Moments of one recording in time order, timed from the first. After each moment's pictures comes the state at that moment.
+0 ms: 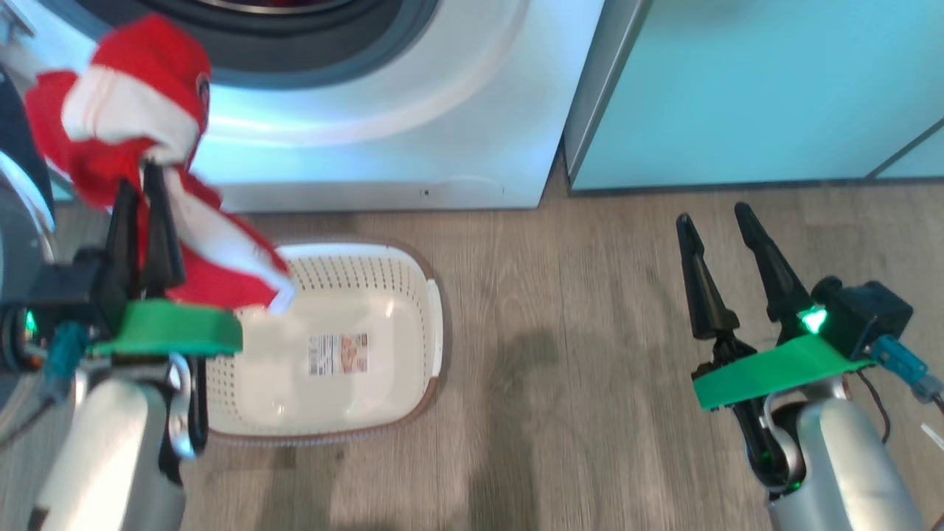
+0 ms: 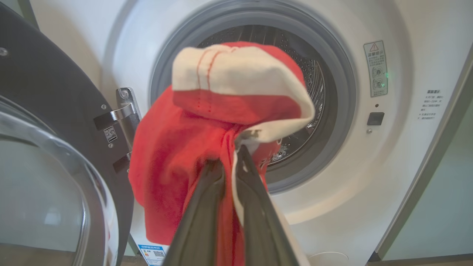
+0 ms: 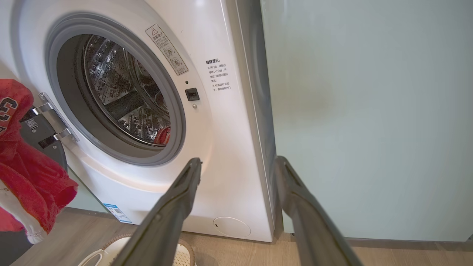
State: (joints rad) left arm -0.27 0.29 -0.19 0.00 -0.31 0.30 -0.25; right arm -0.16 -0.06 0.07 0.09 0.29 0.13 -0.20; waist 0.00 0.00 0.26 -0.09
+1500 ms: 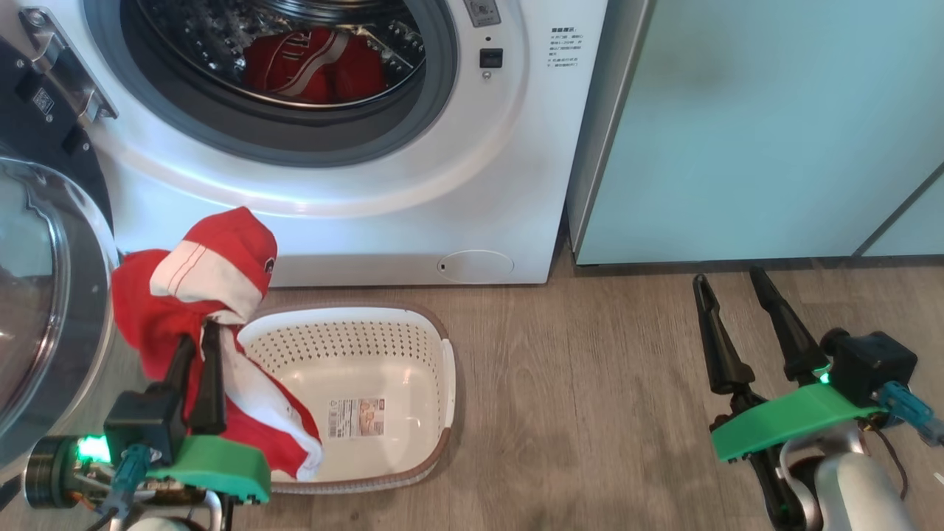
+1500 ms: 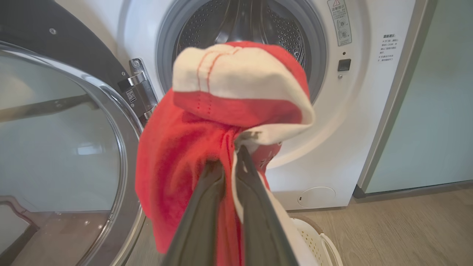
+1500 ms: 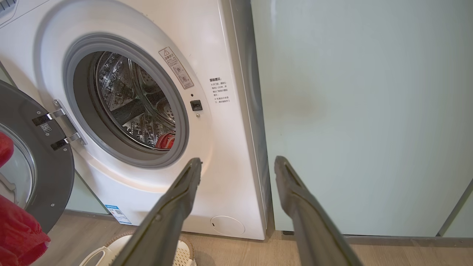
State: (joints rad) left arm 0.05 0.36 -0.27 -0.11 -0.26 0.35 -0.16; right arm -0.03 -0.05 0.01 0.05 0.26 0.13 -0.14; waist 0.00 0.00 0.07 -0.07
